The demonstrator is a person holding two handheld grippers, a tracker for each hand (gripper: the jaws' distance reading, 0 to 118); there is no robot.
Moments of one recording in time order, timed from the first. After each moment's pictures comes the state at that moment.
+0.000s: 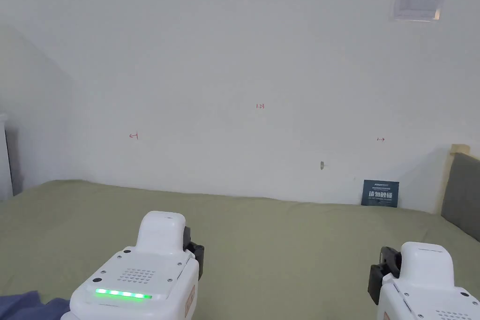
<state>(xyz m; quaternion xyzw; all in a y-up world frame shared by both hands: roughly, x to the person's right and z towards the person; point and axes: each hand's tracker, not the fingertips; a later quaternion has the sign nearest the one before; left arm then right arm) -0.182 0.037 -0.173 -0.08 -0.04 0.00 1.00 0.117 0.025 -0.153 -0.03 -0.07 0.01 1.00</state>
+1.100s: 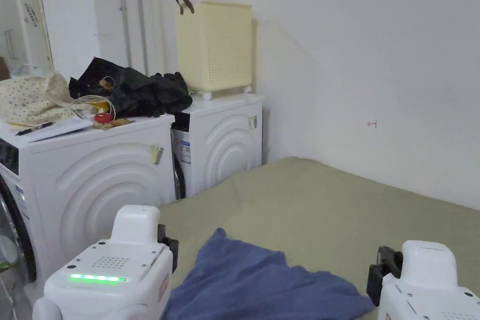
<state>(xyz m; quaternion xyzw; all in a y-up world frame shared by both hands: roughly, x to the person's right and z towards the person) -0.470 0.024 -0.042 -0.14 0.33 0.02 0.93 -0.191 -0.001 -0.211 -0.08 0.28 0.00 0.96</state>
